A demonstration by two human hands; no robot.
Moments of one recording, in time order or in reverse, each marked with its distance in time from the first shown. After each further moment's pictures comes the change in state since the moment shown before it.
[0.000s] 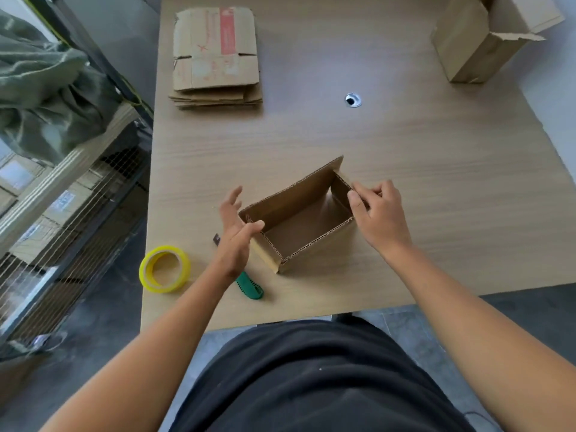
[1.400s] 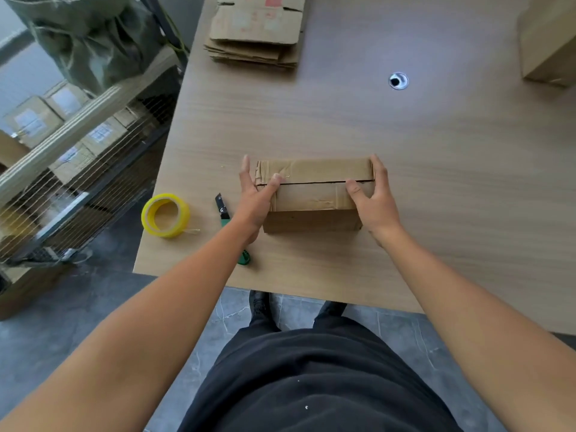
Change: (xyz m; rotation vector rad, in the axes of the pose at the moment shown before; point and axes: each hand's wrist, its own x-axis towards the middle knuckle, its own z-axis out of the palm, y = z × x) left_hand 0.024 -0.018 0.058 -0.092 0.265 -0.319; right_hand 0.029 0.036 0.021 0.463 -0.332 0.188
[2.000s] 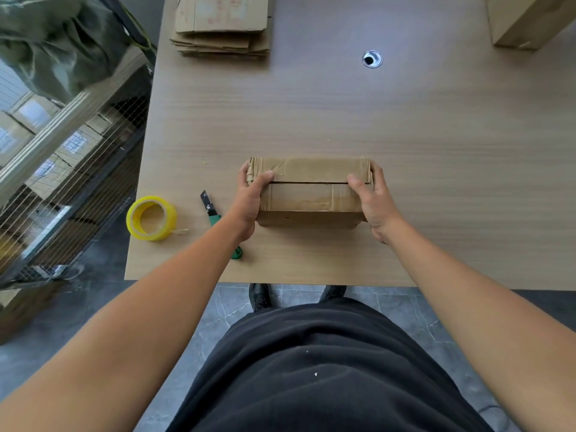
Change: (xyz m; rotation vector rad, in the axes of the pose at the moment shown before) left_hand -0.004 -0.012 0.013 -0.173 -0.109 -0.168; right_hand -0.023 0.027 -0.015 0.384 -0.044 0.210
